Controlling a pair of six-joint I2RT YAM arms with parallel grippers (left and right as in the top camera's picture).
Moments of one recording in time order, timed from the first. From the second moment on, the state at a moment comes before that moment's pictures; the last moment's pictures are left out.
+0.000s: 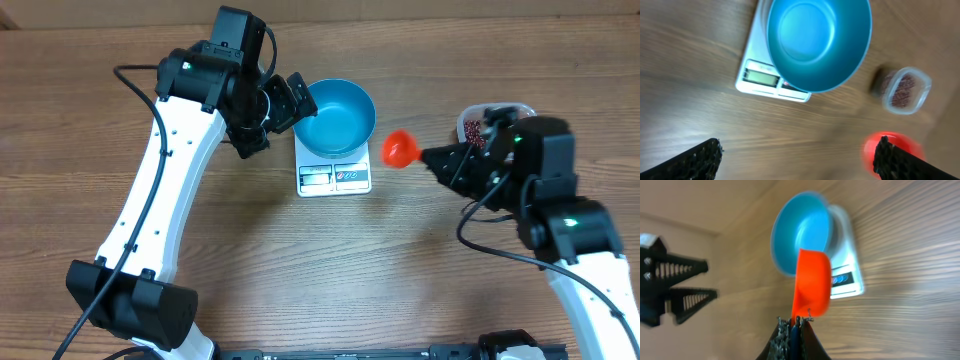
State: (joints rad) left arm -0.30 1.79 1.88 -1.29 0.29 -0.75; right arm 0.13 1.09 1.08 -0.74 -0.45 0.65
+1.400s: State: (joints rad) left arm -0.62 1.67 1.78 -1.18 -0.18 -0.24; right arm 0.13 1.08 1.27 -1.12 0.05 0.54
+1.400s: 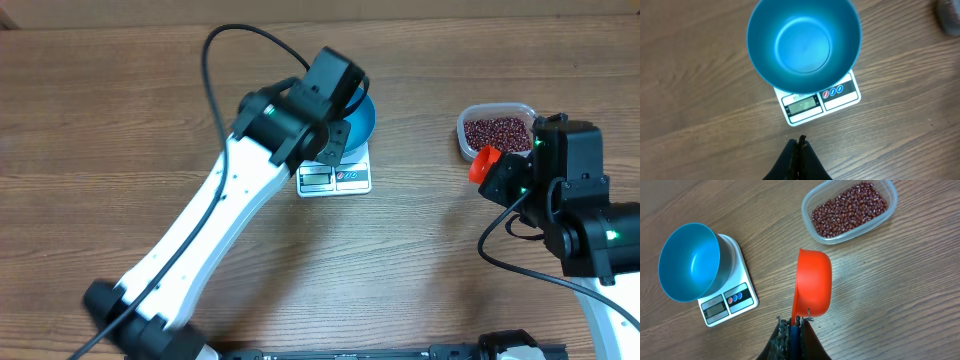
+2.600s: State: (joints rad) left arm -0.65 1.73 1.14 -0.43 -0.04 -0.05; right arm 0.13 1.08 1.27 -1.11 0.05 0.54
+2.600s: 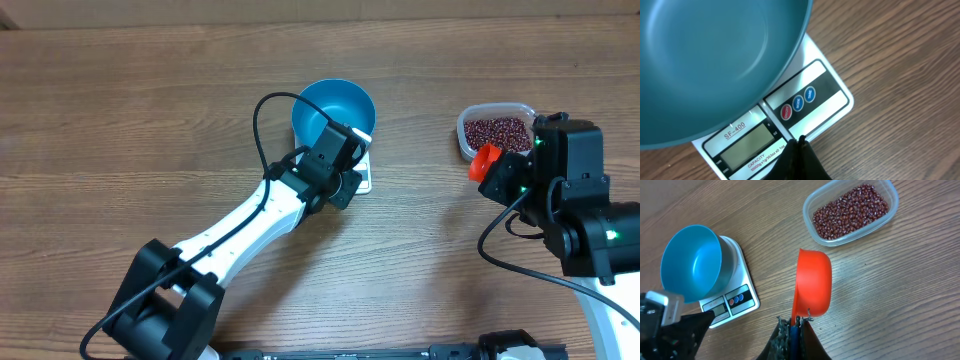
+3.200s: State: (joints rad) left arm -0.65 1.78 1.14 -0.38 -0.04 -0.02; right arm 0.13 1.12 1.27 -1.11 0.05 0.54
